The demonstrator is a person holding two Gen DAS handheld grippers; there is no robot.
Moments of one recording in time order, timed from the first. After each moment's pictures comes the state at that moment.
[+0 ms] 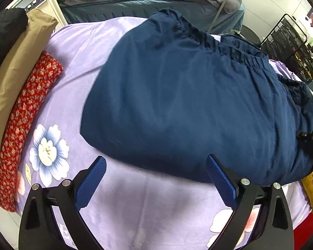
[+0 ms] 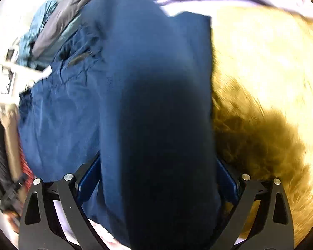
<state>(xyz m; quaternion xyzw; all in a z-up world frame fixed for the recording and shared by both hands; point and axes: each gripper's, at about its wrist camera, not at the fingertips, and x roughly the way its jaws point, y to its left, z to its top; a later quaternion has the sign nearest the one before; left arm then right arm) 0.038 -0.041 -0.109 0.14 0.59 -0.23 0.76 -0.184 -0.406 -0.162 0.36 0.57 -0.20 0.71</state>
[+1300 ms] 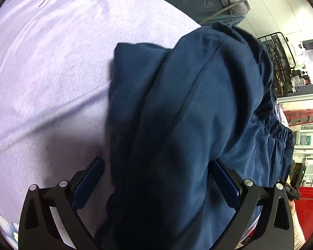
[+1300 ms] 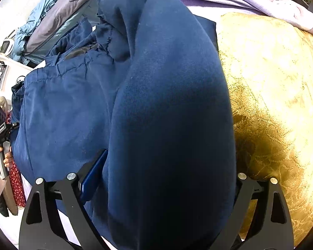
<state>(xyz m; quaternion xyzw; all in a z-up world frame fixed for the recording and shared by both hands) 0.222 -0.073 -0.222 0.01 0.69 -0.36 0.63 -0.195 -0.397 -0.160 0.34 0.56 -0.23 0.72</state>
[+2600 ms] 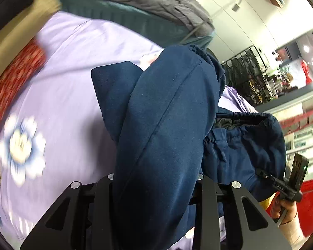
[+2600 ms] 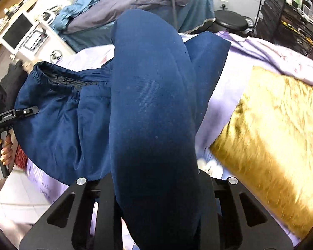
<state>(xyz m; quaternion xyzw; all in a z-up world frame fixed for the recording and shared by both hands) 0.049 0.036 -0.071 -0.05 0.61 -0.36 0.70 -0.211 -0.282 -0.041 0.24 0.54 -0.14 0.80</state>
